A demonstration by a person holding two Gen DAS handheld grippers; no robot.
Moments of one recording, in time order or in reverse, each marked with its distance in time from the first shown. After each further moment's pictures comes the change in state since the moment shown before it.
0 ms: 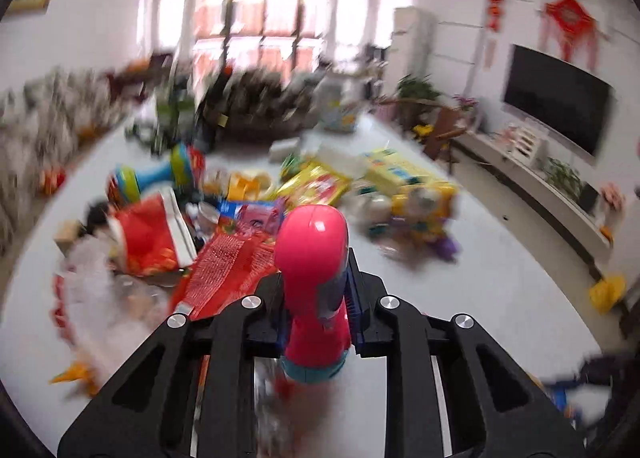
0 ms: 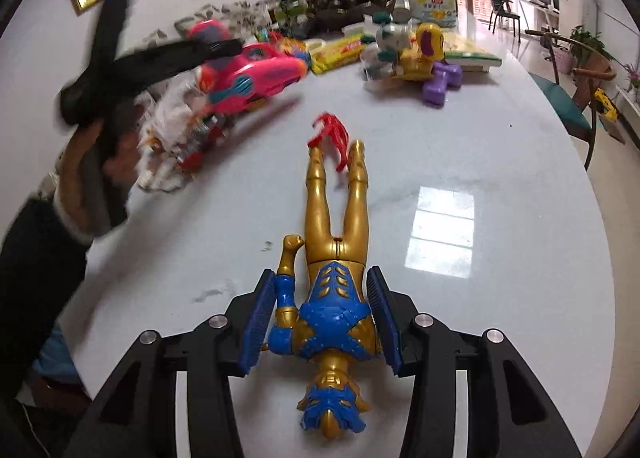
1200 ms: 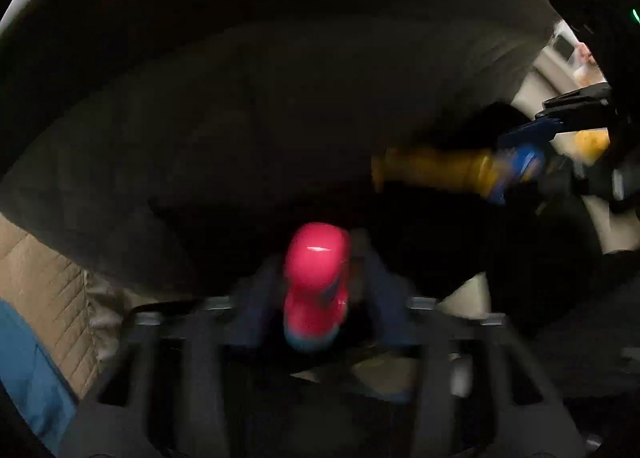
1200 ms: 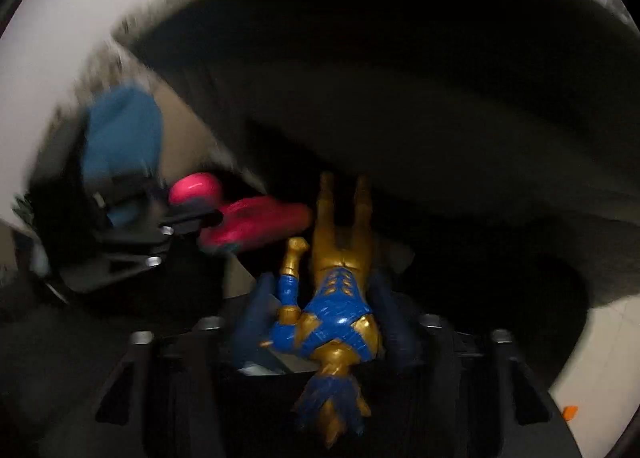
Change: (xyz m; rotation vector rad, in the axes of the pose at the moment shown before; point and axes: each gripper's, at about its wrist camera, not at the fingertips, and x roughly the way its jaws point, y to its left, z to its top) left arm -0.189 -0.022 -0.423 0.082 0.554 0.015; right arm 0.086 0.167 -0.288 -0.210 0.441 0.067
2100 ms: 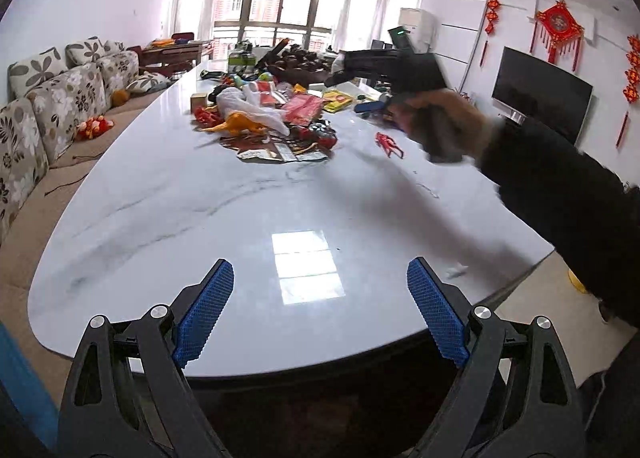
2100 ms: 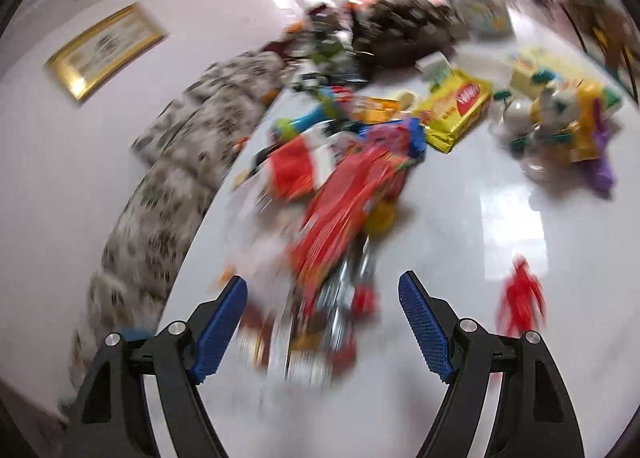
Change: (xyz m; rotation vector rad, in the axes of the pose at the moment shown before) left arm -0.169 0.063 0.147 -0.184 -0.483 -0.026; right arm -0.159 -0.170 0.389 0.480 -0.514 0.205
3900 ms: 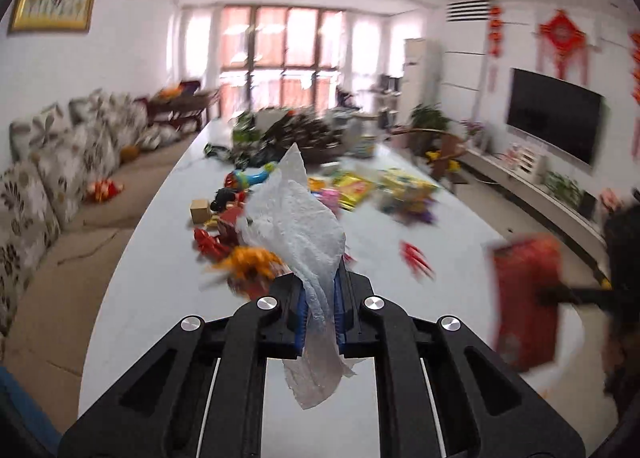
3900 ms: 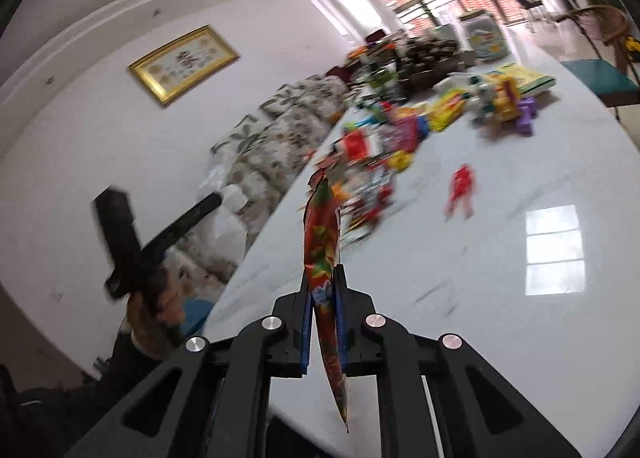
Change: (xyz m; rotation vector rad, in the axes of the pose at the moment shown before) left arm -0.014 -0.016 0.110 0.092 -0.162 0.059; right arm -0.218 -0.008 -0.192 -0.196 -0.097 0.264
